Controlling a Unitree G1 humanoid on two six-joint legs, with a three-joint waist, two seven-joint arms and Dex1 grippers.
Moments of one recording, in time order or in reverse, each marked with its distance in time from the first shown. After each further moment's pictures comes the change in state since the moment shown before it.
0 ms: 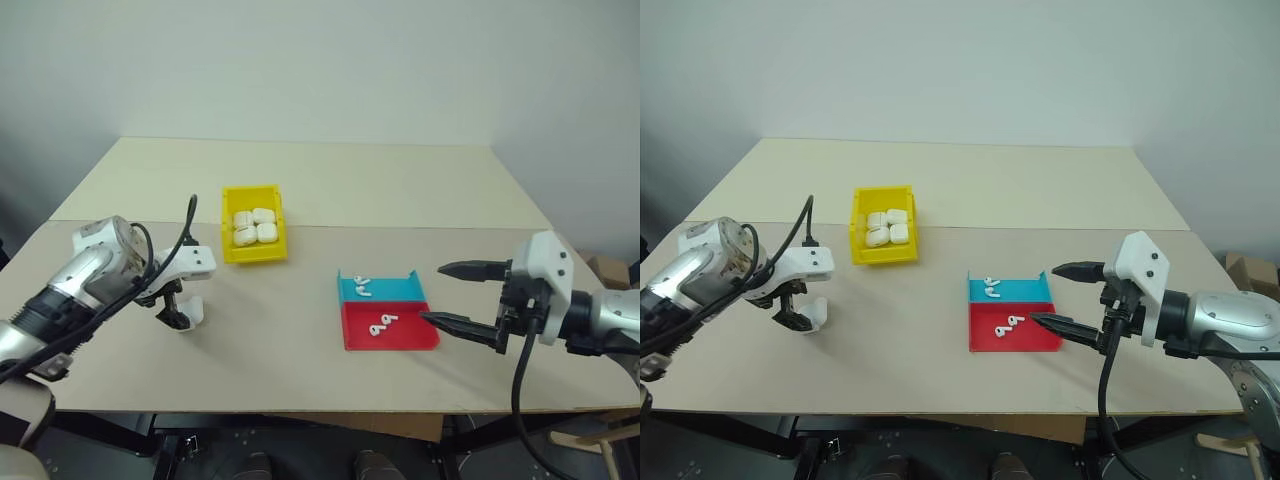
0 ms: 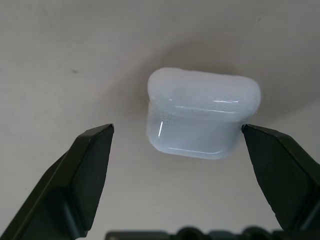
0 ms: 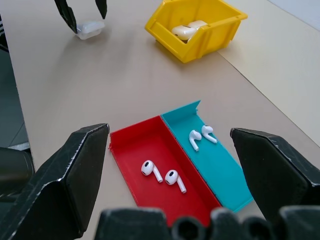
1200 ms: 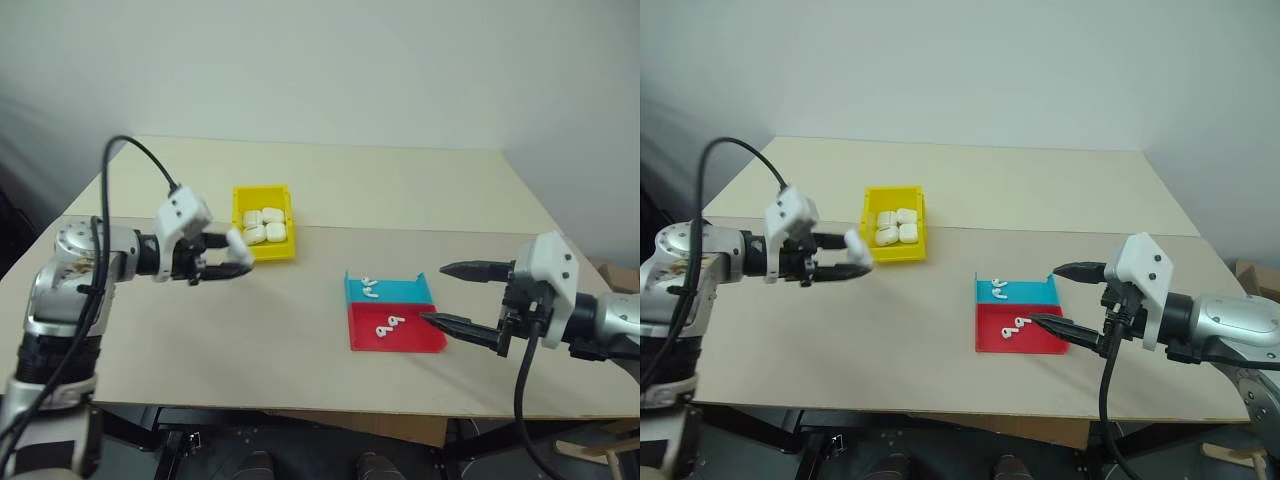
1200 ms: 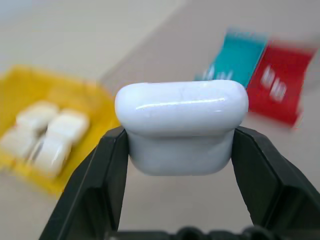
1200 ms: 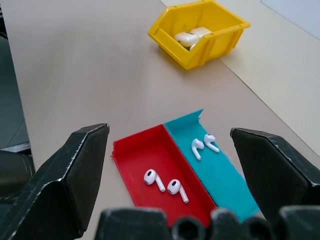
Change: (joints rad) left arm 0.303 -0.432 0.901 -0.444 -0.611 0.093 0.251; right arm 0.014 0.005 -0.015 -0.034 0.007 0.010 -0.037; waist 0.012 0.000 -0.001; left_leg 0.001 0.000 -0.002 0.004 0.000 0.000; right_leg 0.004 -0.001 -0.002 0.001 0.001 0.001
